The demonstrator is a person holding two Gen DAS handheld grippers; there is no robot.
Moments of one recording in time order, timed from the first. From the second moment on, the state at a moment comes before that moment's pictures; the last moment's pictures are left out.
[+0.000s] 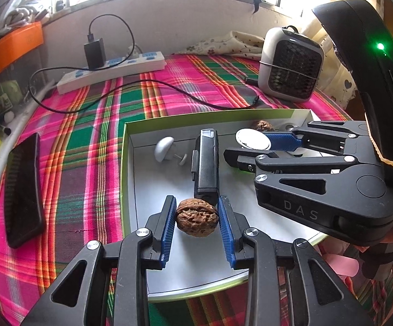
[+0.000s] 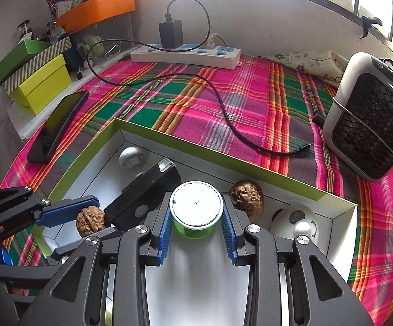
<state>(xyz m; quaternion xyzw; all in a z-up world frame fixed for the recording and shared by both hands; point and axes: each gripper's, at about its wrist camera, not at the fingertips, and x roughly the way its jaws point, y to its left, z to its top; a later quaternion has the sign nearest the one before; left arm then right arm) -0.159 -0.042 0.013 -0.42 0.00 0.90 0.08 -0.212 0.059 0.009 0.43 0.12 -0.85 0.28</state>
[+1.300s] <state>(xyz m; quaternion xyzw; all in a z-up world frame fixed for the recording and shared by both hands) -0.158 -0.041 0.011 -0.43 0.02 0.90 0.07 -0.210 0.060 0.011 0.43 0.12 -0.86 0.27</state>
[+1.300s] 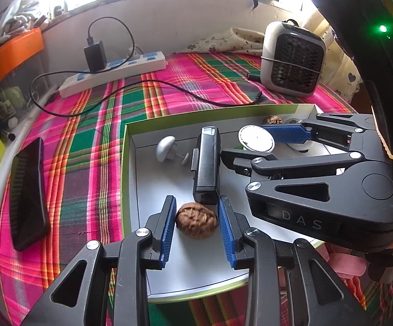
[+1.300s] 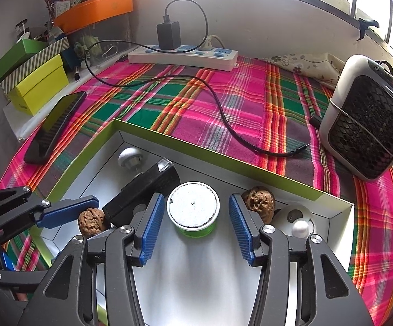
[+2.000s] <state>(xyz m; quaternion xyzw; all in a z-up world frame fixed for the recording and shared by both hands) -0.151 -0.041 0.014 -0.42 0.01 0.90 0.07 -0.201 0.063 0.017 0.42 0.11 -0.86 0.27</state>
